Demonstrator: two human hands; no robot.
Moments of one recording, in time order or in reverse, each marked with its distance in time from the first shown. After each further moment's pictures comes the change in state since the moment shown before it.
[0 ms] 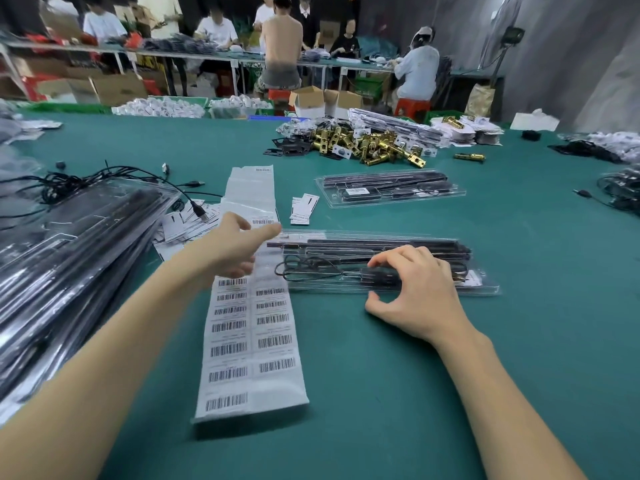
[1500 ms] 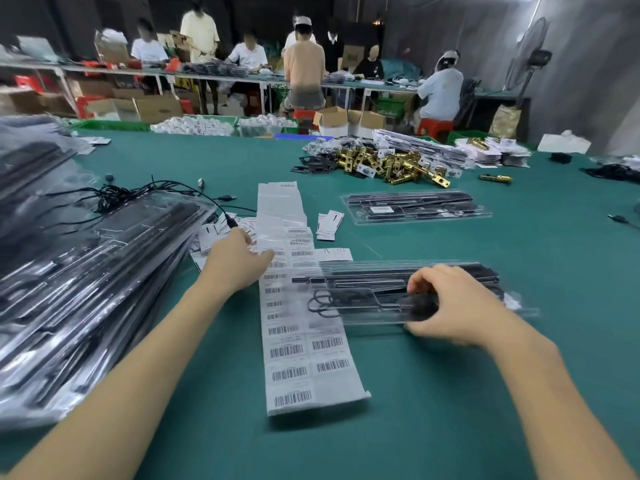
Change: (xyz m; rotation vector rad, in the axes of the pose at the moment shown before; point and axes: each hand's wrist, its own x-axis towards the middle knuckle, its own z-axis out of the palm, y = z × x) left_hand 0.035 -0.045 -0.014 0.298 0.367 0.113; right_hand 0.014 -0.008 -0.047 -0.061 -0.431 0.088
